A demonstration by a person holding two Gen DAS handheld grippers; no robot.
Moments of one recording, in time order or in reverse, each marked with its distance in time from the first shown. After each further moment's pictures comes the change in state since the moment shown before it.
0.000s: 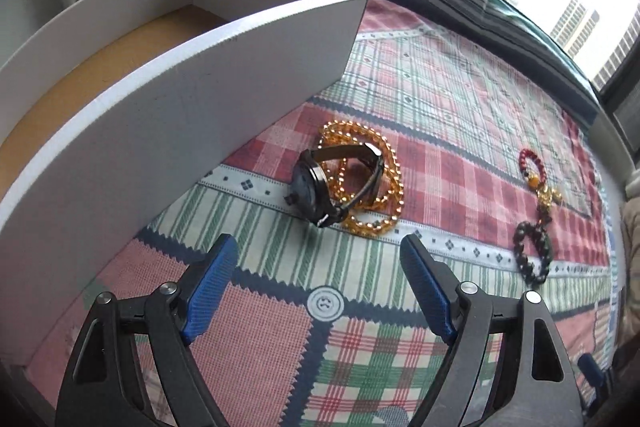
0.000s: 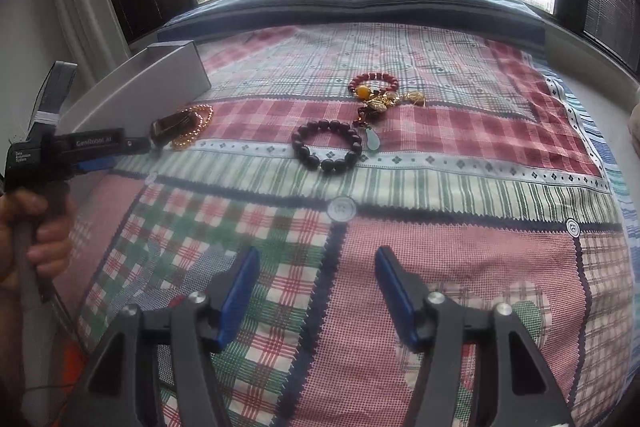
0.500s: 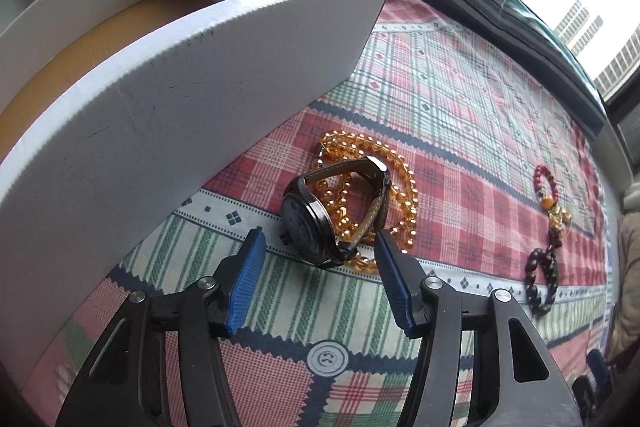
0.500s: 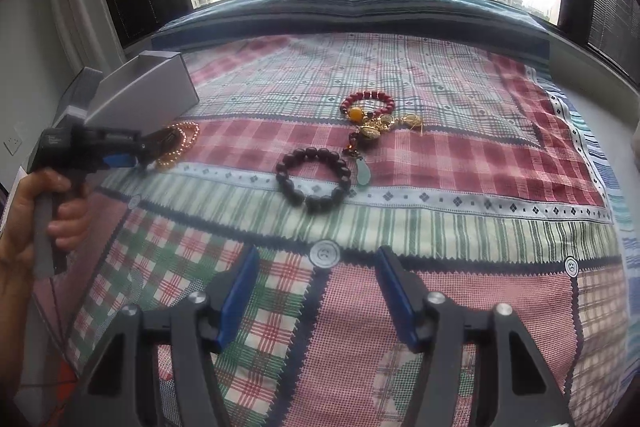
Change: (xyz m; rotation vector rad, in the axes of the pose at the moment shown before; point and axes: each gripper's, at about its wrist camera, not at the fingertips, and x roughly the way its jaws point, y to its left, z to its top) left arm 0.030 0.006 0.020 -0.032 0.051 -0.036; right arm 0.015 -0.012 0.029 -0.015 -0.020 -0.016
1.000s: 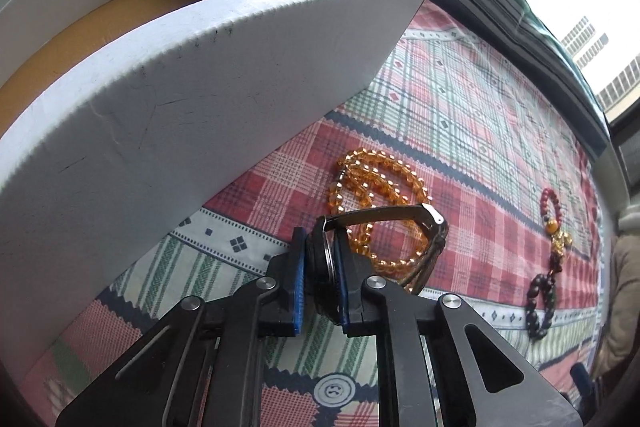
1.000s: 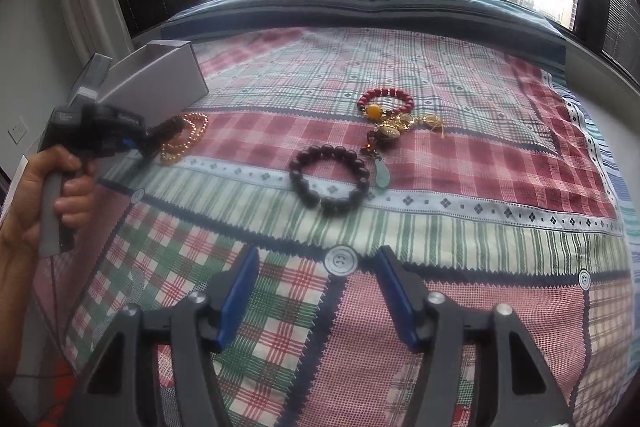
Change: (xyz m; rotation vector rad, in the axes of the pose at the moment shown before) left arm 0.019 0.013 0.012 -0.047 0.025 -0.020; right arm 0.017 0.010 0.006 -0.054 0.021 0.026
